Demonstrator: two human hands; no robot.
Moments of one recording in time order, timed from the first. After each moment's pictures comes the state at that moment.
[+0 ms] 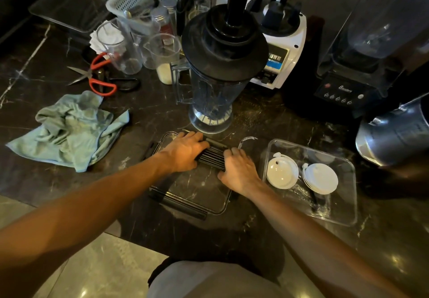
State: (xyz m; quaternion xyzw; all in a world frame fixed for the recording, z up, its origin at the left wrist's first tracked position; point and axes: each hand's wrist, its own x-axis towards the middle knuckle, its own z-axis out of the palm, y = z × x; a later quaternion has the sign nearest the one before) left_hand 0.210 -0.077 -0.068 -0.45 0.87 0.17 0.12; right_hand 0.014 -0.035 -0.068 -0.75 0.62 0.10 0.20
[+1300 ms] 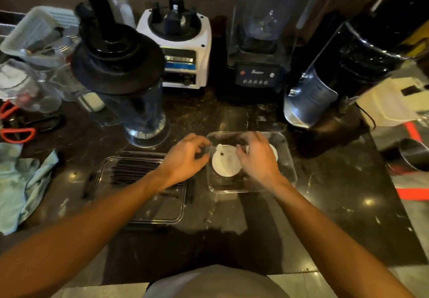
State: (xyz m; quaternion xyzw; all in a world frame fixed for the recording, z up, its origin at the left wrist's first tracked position) left_hand 0.071 -0.057 -0.025 -0.44 0.82 0.34 -0.12; right_hand -0.149 0.005 -0.016 -0.58 0.78 -0.17 0.16
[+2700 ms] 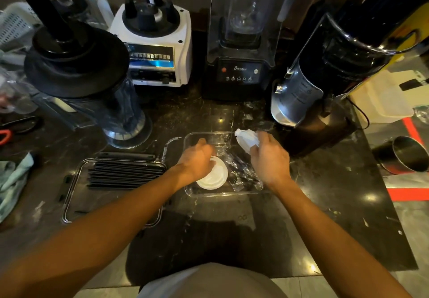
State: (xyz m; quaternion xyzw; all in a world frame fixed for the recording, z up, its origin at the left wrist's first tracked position) left_hand -0.031 -0.052 -0.042 -0.45 0.85 0.28 0.05; right_hand -0.226 0.024 -0.011 -0.57 0.81 -0.13 0.08
